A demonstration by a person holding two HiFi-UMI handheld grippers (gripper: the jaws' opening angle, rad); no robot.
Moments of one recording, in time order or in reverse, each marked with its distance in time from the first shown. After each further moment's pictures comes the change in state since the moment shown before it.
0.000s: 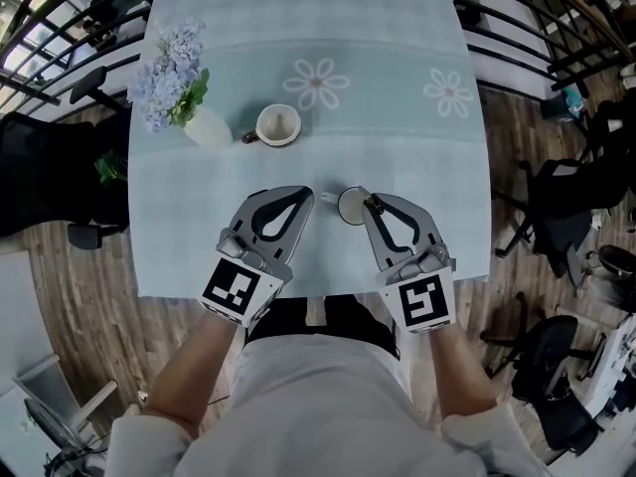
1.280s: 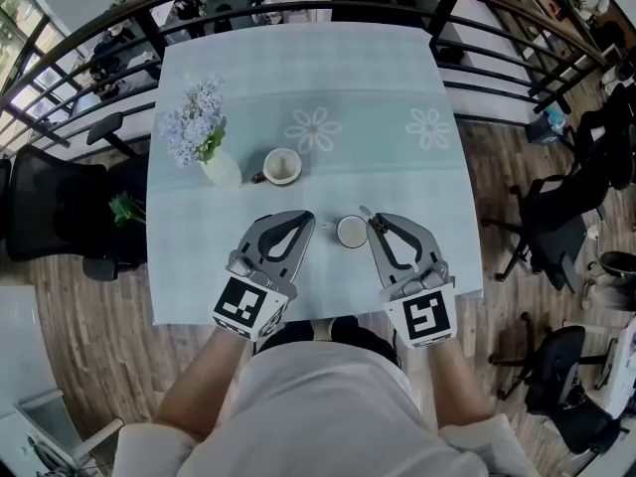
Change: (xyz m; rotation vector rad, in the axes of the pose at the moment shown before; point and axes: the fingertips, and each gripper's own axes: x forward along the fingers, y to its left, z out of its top) left arm -0.026 -0.019 0.049 0.068 -0.056 -0.010; right arm -0.051 -0.012 0.058 -0.012 -0.111 -0.126
